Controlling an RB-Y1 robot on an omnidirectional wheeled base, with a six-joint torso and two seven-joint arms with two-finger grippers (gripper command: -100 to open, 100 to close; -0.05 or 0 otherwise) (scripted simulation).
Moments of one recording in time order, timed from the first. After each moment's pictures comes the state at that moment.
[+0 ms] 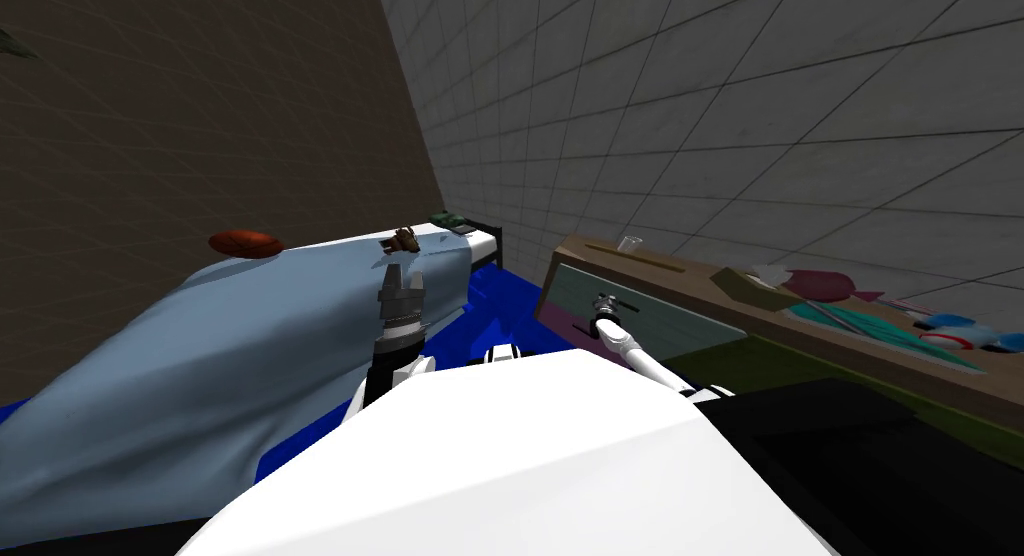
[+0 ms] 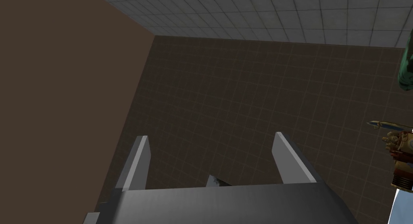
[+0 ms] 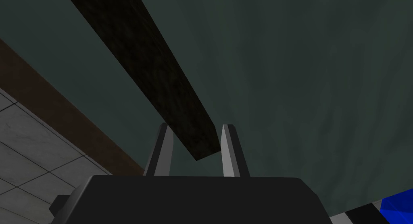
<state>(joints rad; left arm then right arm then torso) 0.53 0.04 -0.07 -2.26 -0.01 -0.52 -0.06 0.12 -0.73 0.18 -1.21 1.34 0.66 0.36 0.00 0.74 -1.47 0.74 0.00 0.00</state>
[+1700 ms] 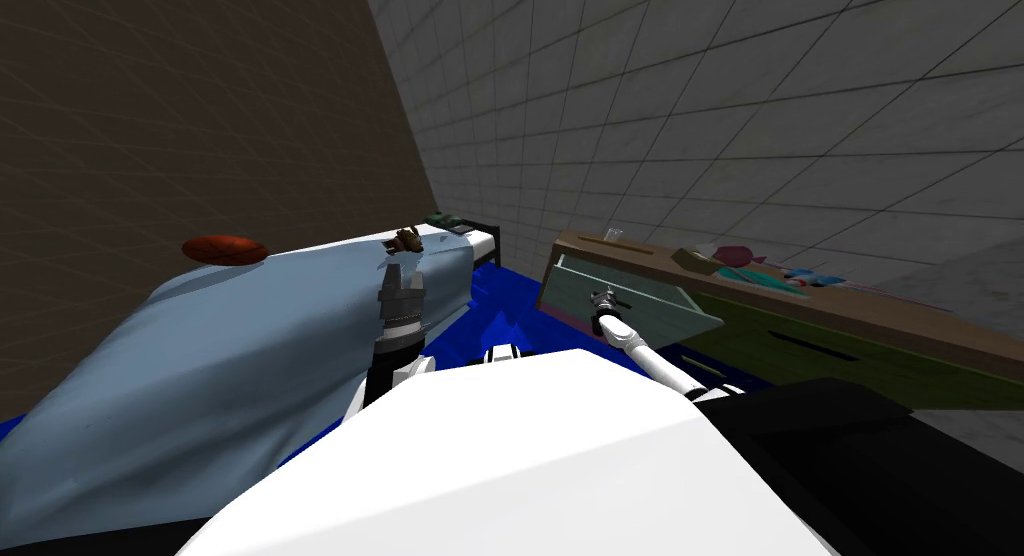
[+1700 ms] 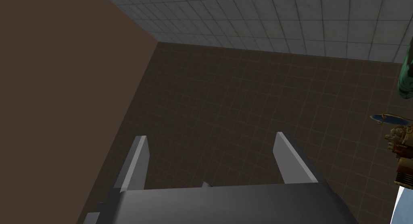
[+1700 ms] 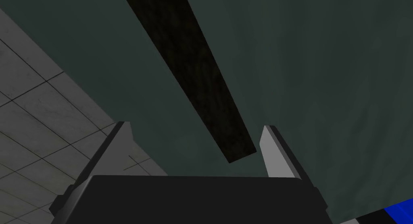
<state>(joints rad) 0.53 0.04 -0.07 -2.26 -0.01 -0.52 -0.06 0.13 -0.79 0.18 -1.29 1.29 0.58 0.38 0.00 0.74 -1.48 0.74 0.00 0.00</state>
